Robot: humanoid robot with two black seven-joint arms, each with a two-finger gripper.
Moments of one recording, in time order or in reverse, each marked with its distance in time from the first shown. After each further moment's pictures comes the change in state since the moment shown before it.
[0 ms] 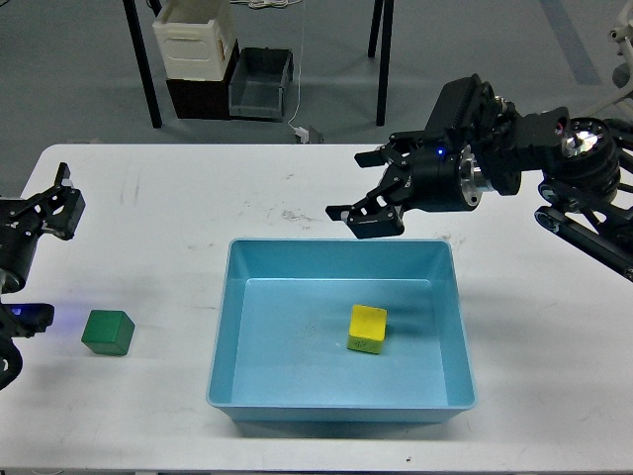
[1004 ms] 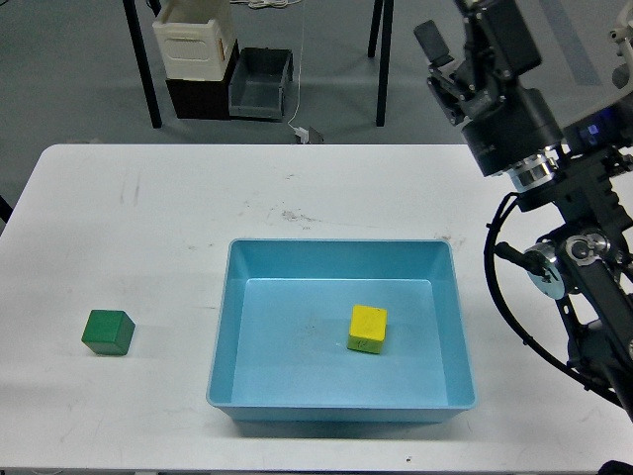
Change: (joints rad) left arm -0.476 0.364 0.166 0.425 0.679 -0.123 -0.033; right arm -0.728 0.369 0.847 0.303 0.888 -0.182 -0.160
